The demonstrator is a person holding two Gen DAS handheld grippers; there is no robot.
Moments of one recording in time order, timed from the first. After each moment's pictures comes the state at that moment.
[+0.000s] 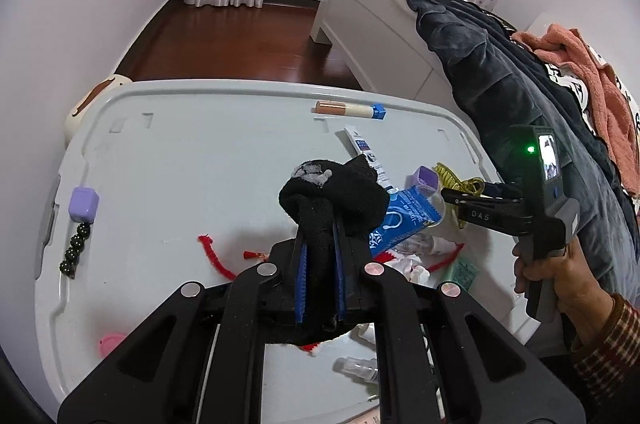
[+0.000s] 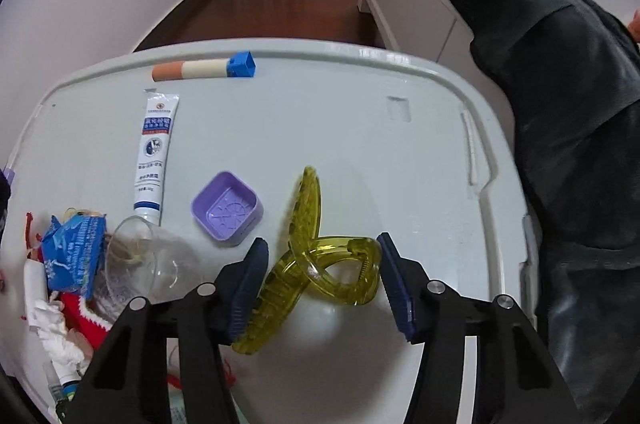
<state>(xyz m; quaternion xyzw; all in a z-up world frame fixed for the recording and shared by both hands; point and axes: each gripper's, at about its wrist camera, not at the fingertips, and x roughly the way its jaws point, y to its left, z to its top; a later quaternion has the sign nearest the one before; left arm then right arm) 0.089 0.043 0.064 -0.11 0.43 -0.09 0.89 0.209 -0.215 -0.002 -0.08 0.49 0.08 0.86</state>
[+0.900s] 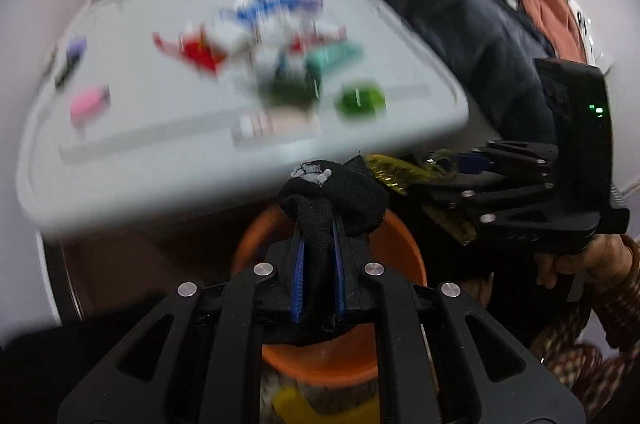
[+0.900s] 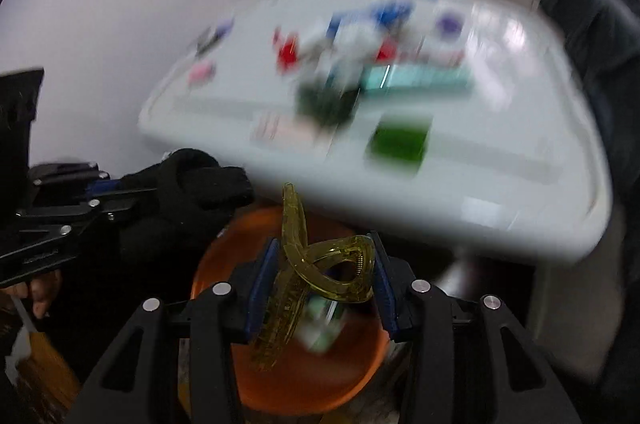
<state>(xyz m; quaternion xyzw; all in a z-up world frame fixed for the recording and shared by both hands) -0.143 -0.017 0.038 -0.06 0.53 -0.20 0.82 -0.102 -0.187 0.013 -0.05 0.53 0.27 0.80</state>
